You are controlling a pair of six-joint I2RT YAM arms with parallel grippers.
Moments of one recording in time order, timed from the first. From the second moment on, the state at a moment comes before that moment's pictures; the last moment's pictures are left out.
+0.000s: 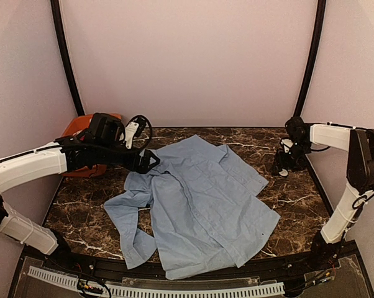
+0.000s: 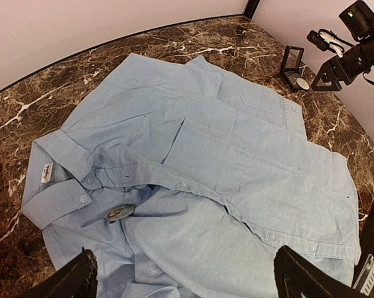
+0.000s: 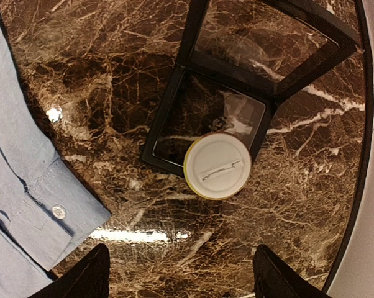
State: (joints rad) left arm -0.67 1.32 1.04 -0.35 0.09 -0.18; right arm 0.10 1.71 1.21 -0.79 0.05 0.06
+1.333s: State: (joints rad) left arm -0.67 1.30 0.96 -0.34 0.09 -0.23; right arm -0.03 1.93 1.33 -0.71 -0.02 0.06
